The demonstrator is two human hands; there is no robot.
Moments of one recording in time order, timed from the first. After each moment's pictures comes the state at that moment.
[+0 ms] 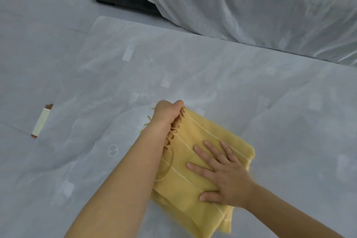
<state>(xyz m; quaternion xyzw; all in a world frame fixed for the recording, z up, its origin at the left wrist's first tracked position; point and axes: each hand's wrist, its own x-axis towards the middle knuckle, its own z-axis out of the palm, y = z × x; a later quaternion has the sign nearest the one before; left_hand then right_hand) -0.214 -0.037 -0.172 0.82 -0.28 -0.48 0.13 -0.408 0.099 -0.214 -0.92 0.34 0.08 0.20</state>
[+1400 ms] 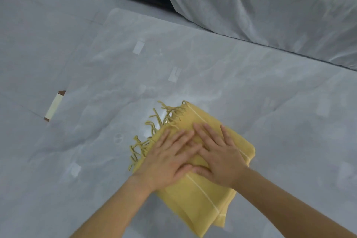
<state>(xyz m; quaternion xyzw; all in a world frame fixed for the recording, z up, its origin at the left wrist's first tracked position) -0.185 0.109 -0.182 0.48 -0.87 -0.11 0.01 -0.391 0.073 -0.204 -0.90 0.39 0.03 0.17</state>
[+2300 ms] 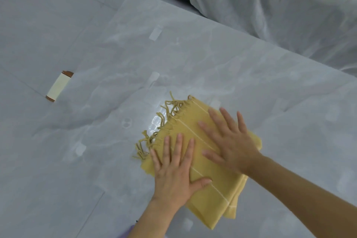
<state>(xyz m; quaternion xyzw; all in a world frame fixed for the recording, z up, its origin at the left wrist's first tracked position) -0.224 0.177 -0.188 0.72 -0.67 -0.14 -0.05 -0.389 0.055 -0.192 -0.91 0.38 0.07 0.15</state>
